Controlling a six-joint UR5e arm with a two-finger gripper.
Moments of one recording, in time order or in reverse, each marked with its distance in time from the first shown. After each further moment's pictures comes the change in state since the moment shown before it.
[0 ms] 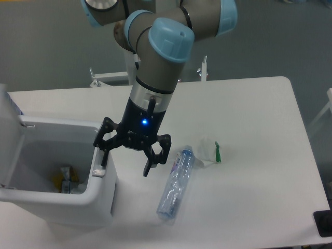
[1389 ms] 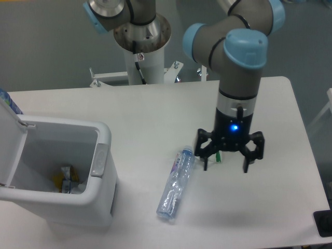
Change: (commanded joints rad) arm 0.271 -0.104 -0.011 0.044 0.330 0.452
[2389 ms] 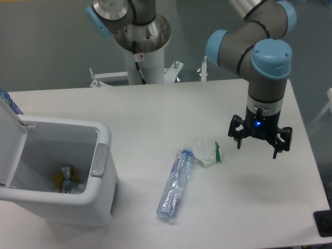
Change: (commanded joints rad) arm 0.063 -0.011 -0.043 -0.014 0.132 0.382
